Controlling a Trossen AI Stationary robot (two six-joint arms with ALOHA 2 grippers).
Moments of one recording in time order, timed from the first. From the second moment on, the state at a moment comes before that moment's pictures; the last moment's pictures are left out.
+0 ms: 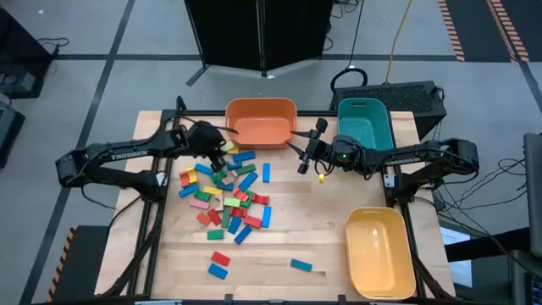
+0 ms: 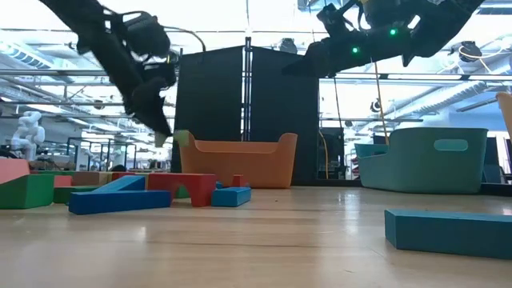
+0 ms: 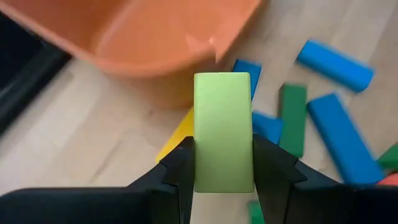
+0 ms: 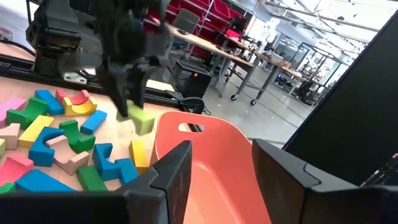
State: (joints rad) left arm 0.48 1.12 0.67 -0.42 -0.05 -0.05; right arm -0.18 1.38 0.65 0.67 0.29 -0.38
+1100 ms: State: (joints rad) left arm 0.57 1.42 0.84 -0.06 -0.06 -0.02; right arm -0.18 1.38 0.65 0.72 0.32 -0.38
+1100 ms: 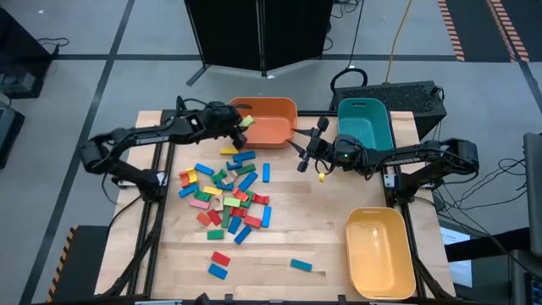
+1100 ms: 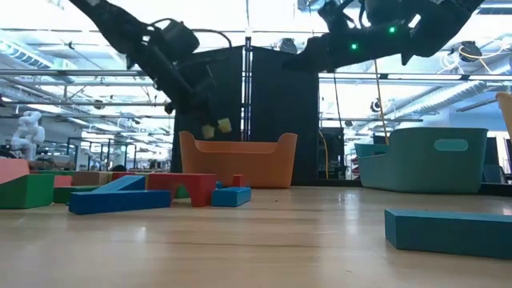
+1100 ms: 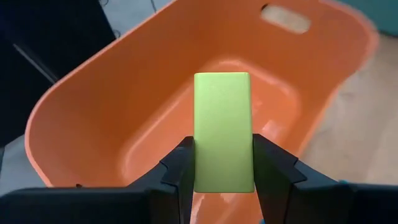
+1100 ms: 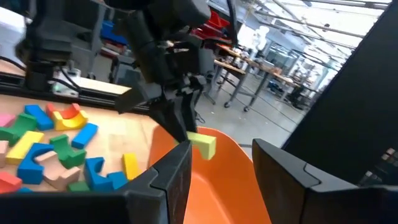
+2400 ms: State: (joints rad) left arm 0.57 1.54 0.90 -0.03 -0.09 0.14; right arm -0.19 1.38 0.65 0.68 0.37 -0.39
